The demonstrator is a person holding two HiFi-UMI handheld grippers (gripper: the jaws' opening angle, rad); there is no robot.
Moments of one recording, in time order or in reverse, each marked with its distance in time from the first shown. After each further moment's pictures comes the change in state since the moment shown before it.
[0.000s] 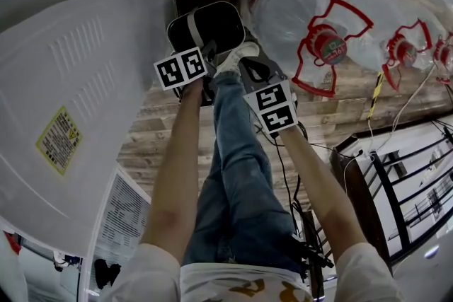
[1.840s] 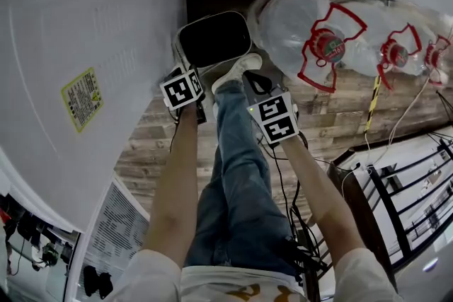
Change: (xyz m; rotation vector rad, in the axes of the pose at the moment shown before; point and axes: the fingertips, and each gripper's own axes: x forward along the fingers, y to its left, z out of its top) left arm -0.088 0.091 -0.025 0.121 -0.029 0.476; right arm -0.023 0.035 0.001 -0.068 -0.009 -0.006
